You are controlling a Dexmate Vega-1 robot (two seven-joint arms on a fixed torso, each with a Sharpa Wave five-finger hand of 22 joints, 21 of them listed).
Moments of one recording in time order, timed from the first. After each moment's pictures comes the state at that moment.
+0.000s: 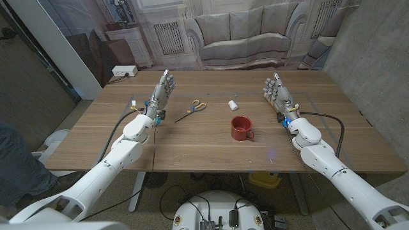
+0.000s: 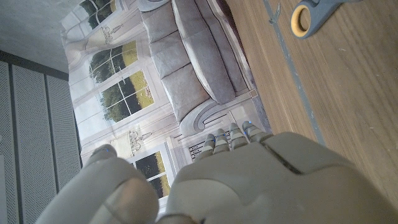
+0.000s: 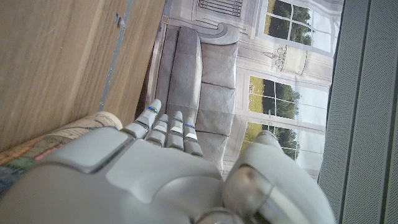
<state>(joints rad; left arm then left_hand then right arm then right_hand) 0.88 0.54 0.37 -1.40 -0.60 -0.33 -0.01 0.33 -0.06 0.13 0.11 0.33 -0.07 0.06 0.20 0.18 -0.06 0.00 0.20 0.19 -0.12 0.02 0.19 0.18 -0.14 -0.03 0.19 0.18 -0.97 -0.56 -0.33 -1.47 0.63 0.34 -0.02 0.32 0.01 0.11 0.07 0.22 0.17 0.07 0.20 0.18 0.20 0.09 0.22 0.18 0.09 0.03 0.20 0.18 0.10 -0.04 0.44 0.17</state>
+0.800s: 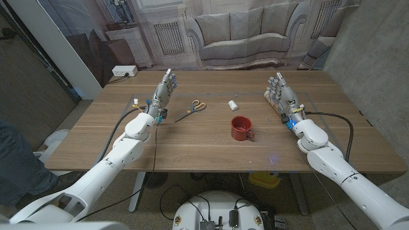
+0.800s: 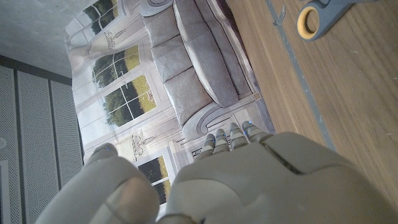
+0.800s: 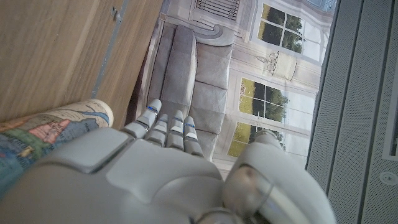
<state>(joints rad) 0.86 0.54 0.38 -1.39 -0.58 -0.33 -0.02 0.33 -0.05 0.13 0.11 0.33 -0.07 0.06 0.20 0.18 -0.06 0.00 0.20 0.19 -0.12 0.02 0.19 0.18 -0.14 -0.03 0.19 0.18 -1.04 -0.61 -0.30 -1.57 0.59 0.35 -0.07 0.33 0.01 0.11 0.06 0.22 0.18 0.07 0.20 0.18 0.21 0.09 0.22 0.18 0.10 0.03 0.20 0.18 0.11 -0.04 0.43 0.17</state>
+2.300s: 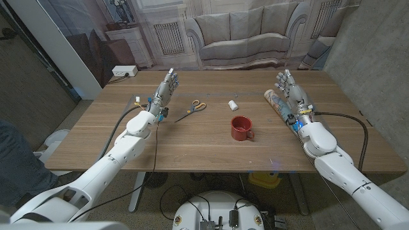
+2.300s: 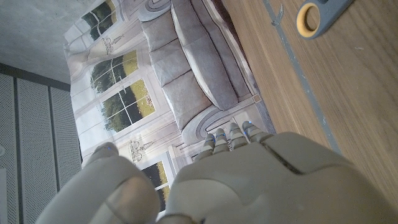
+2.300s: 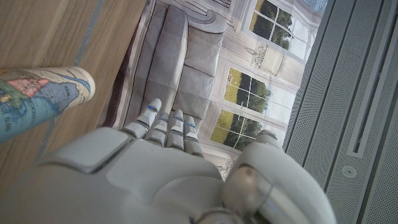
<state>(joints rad) 0.81 0.52 0.40 -1.33 -0.57 -0.34 -0.05 0.34 -0.05 0.13 0.10 0.33 -0.06 0.05 0.20 0.18 -0.05 0.00 0.20 0.19 -0.12 0.01 0.19 0.18 -0.14 -0.03 0.19 0.18 -1.16 -0.65 -0.22 -1.71 0.51 0.39 -0.17 0.33 0.01 0.11 0.06 0.22 0.18 0.07 0.20 0.18 0.22 0.09 0.22 0.18 0.11 0.03 0.20 0.18 0.12 -0.04 0.42 0.17</state>
